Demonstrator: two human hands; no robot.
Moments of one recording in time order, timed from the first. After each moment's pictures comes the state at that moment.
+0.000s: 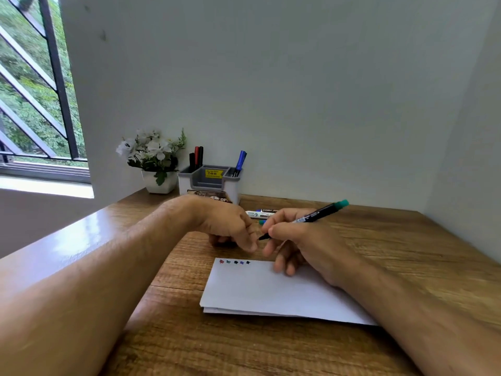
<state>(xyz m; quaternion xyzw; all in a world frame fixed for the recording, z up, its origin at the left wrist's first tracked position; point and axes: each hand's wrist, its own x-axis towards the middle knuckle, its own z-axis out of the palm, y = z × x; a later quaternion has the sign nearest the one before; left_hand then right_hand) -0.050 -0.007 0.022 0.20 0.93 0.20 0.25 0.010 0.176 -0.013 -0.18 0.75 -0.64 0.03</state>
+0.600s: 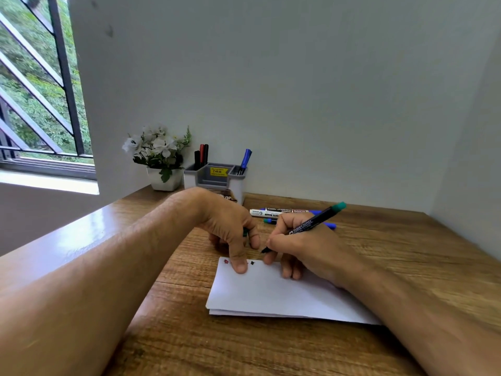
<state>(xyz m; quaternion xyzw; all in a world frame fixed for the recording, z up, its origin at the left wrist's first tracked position) -0.047 -0.008 0.027 0.19 0.93 0.14 0.29 0.010 0.171 -0.019 -0.19 0.81 -0.55 0.03</state>
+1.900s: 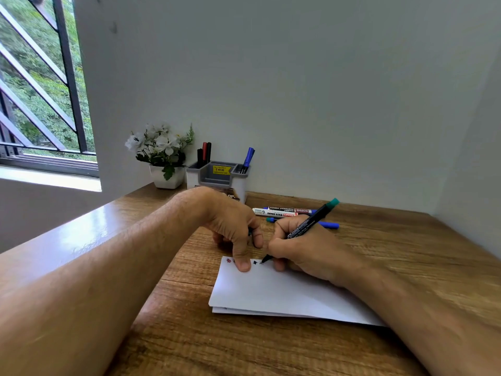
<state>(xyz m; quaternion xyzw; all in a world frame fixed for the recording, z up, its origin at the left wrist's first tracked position) -0.045 -0.004 0.025 0.18 0.93 0.15 0.29 0.006 0.168 -0.021 -0.20 0.85 -0.48 0.03</state>
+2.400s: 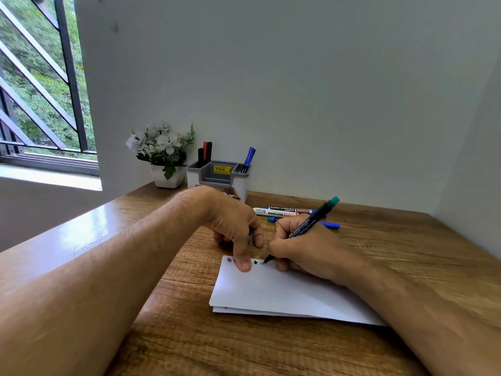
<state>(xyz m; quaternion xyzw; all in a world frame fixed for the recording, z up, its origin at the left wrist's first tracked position) -0.049 -0.005 0.023 0.19 0.93 0.14 0.30 0.005 0.167 -0.019 -0.20 0.85 -0.48 0.04</state>
